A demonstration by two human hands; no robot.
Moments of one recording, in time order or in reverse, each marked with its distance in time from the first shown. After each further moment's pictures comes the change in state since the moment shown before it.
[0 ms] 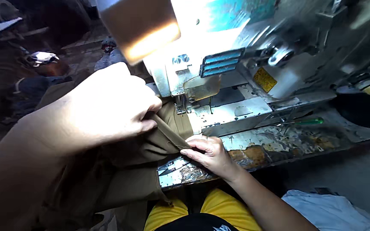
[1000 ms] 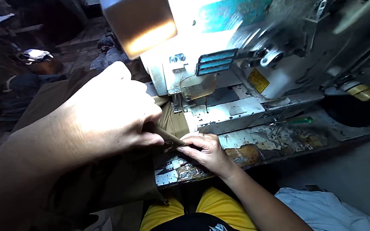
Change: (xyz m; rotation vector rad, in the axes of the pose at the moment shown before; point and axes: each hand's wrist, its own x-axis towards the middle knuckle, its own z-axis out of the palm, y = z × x) left_hand -0.006 0.015 0.001 -0.044 0.113 0.042; right_hand 0.004 -0.004 -0.001 0.067 0.020 -0.010
